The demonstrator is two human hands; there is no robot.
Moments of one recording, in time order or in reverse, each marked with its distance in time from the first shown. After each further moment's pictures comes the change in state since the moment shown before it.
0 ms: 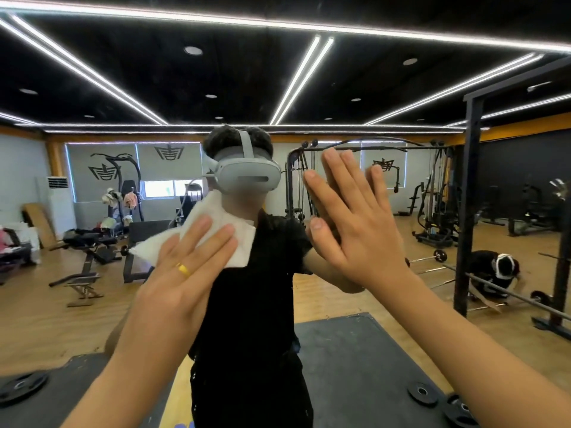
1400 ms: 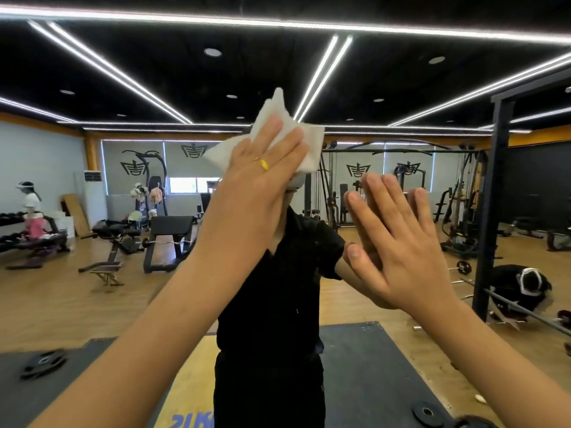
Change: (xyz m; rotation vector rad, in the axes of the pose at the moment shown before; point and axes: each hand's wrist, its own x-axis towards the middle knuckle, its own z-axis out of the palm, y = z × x) left_hand 0.171 0.109 0.075 0.054 0.133 0.019; right_hand -0.060 0.132 -0.036 -0.059 -0.021 -0.063
